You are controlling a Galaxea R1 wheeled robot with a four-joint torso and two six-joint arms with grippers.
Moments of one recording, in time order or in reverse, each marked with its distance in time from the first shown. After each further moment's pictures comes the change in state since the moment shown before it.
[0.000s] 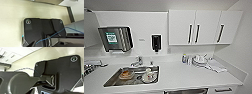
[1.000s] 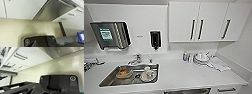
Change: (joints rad) left arm -0.123 -0.608 0.704 -0.003 -0.124 -0.003; right arm 0.197 -0.444 0.508 0.004 0.011 0.073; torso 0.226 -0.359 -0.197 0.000
